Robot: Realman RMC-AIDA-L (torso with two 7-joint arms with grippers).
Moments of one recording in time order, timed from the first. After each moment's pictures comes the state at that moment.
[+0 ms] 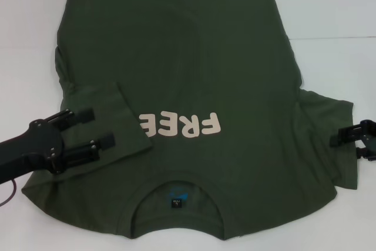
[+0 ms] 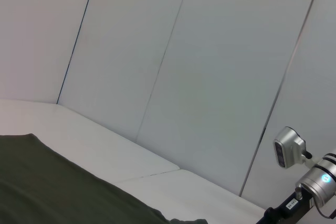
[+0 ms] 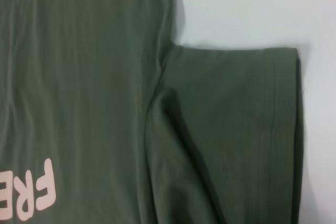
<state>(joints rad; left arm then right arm) -0.42 -2.13 0.33 0.72 2.04 1.79 -1.37 0.66 1.89 -0.60 -0.55 -2.54 -1.32 2.66</state>
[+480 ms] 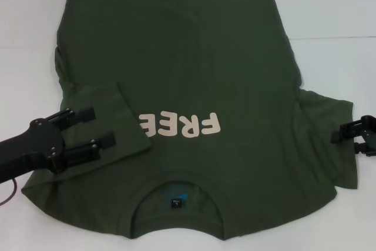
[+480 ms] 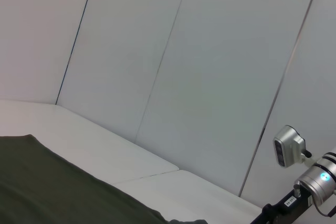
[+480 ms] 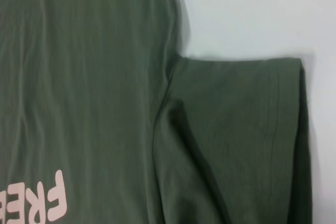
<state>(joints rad) -0.43 -2.13 0.33 0.72 2.04 1.79 -1.37 0.66 1.88 -0.57 -0.54 -2.53 -1.32 2.66</state>
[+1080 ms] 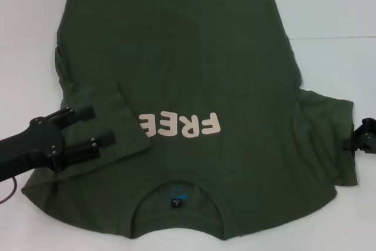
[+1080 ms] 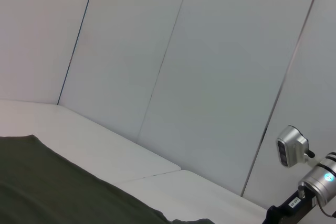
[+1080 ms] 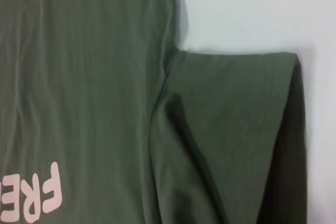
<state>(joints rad) -0.43 -2.13 0.33 0.72 2.04 1.79 -1.37 0.66 1.88 -0.58 -0.54 -2.53 -1.32 2.65</state>
